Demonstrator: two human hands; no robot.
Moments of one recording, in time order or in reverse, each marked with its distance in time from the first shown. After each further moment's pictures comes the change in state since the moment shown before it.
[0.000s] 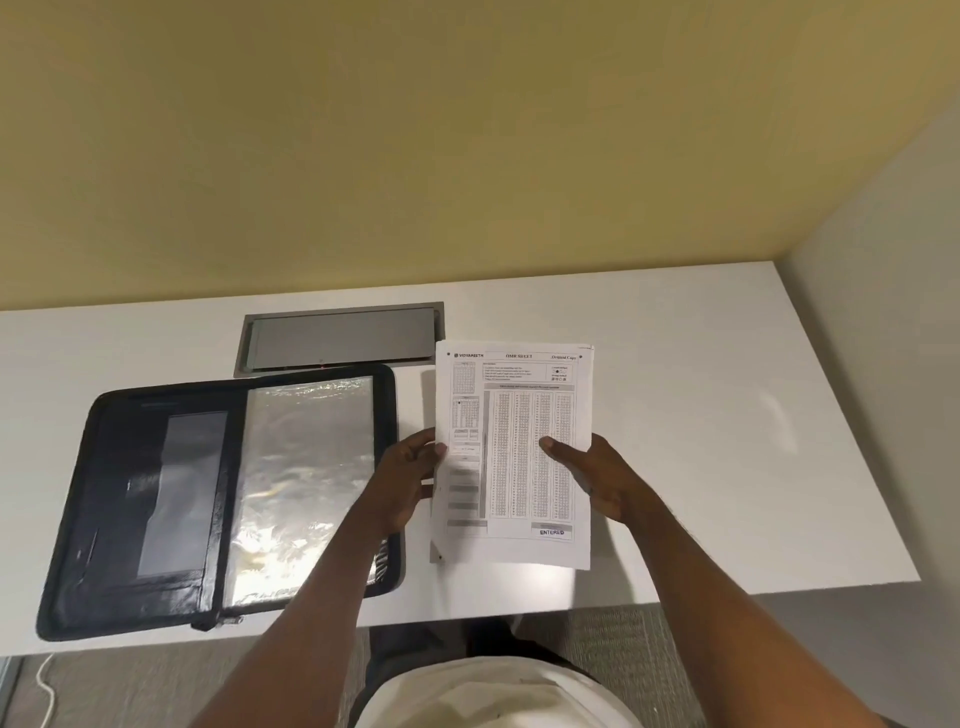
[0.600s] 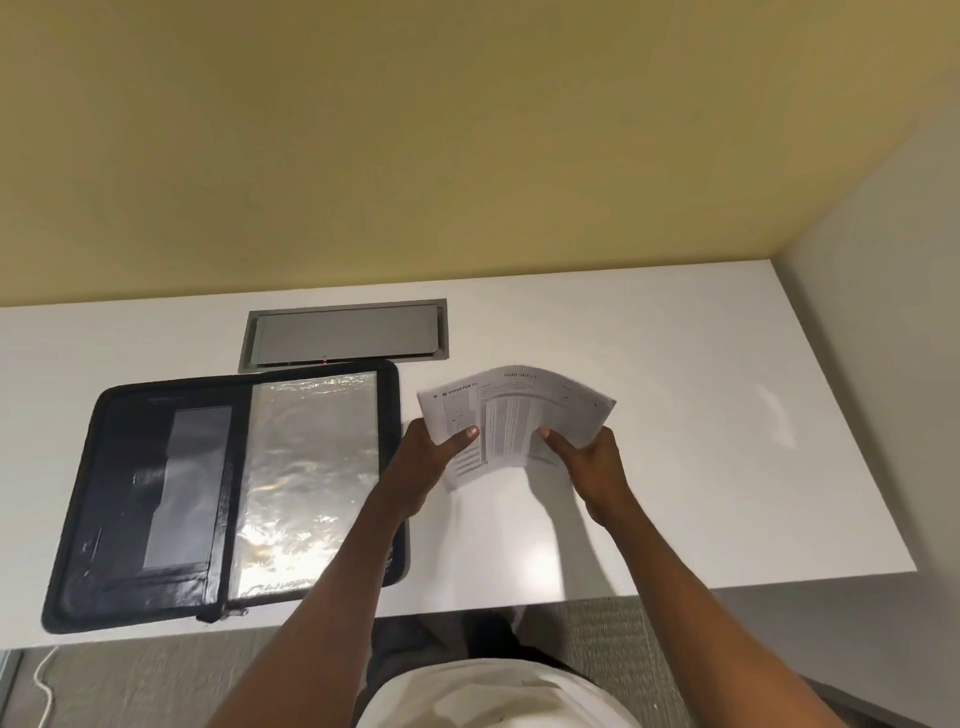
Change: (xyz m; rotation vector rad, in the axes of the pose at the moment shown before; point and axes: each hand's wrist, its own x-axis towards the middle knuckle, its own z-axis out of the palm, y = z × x) left_hand -0.013 0.026 0.029 0.183 -0.004 0.260; right_hand -0.008 0.011 0.027 -0.062 0.316 -0.268
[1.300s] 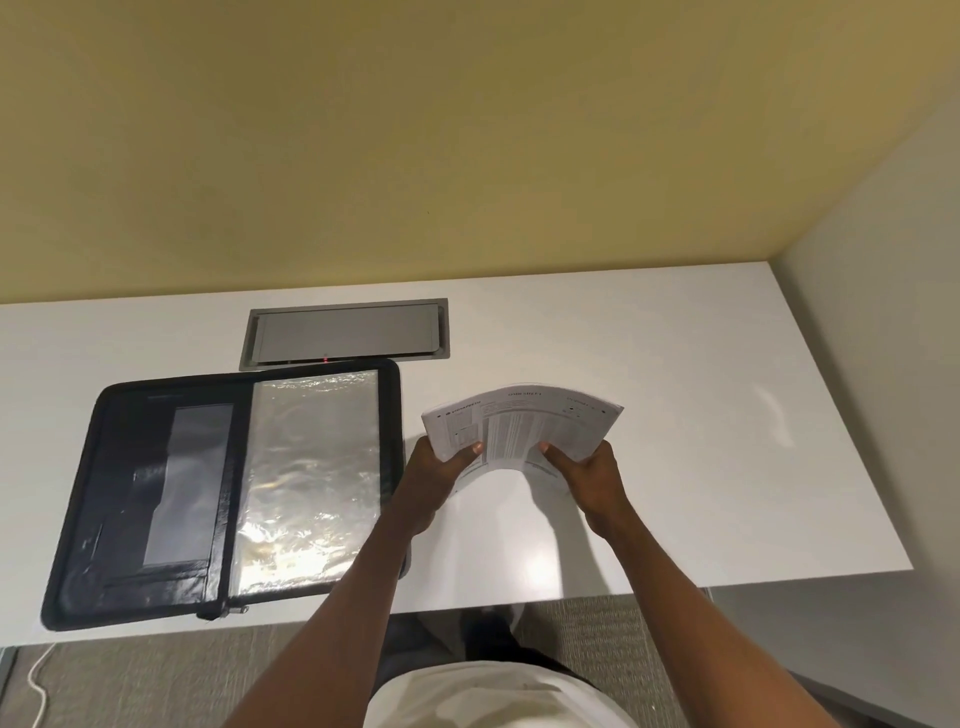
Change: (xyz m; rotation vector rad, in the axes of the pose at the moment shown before) left_hand -0.010 -0.032 0.008 0.022 0.100 -0.033; right_hand -0.010 0.023 -0.002 -0.021 -0.016 0.010
